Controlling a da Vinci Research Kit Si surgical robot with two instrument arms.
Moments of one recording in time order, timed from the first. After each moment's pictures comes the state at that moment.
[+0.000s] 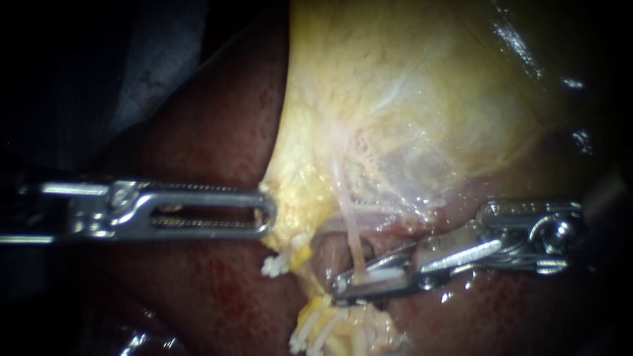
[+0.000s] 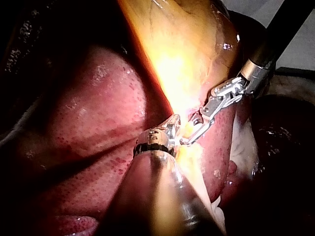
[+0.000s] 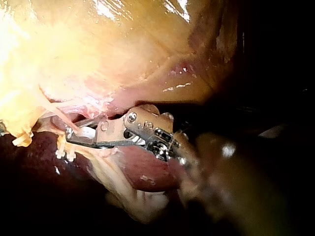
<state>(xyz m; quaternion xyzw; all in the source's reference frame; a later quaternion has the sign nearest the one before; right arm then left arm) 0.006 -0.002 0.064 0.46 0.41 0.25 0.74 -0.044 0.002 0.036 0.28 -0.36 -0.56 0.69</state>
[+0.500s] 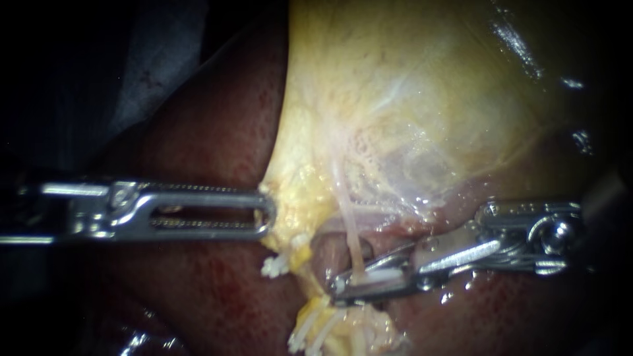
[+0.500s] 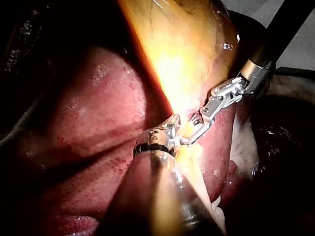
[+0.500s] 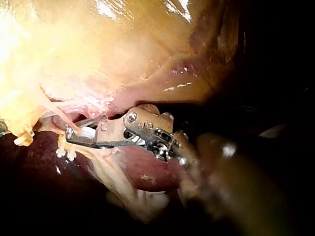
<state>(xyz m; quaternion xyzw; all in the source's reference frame) 0.006 -0.002 0.063 0.46 0.41 0.25 0.74 -0.044 0.002 0.036 0.28 -0.36 -0.56 0.69</state>
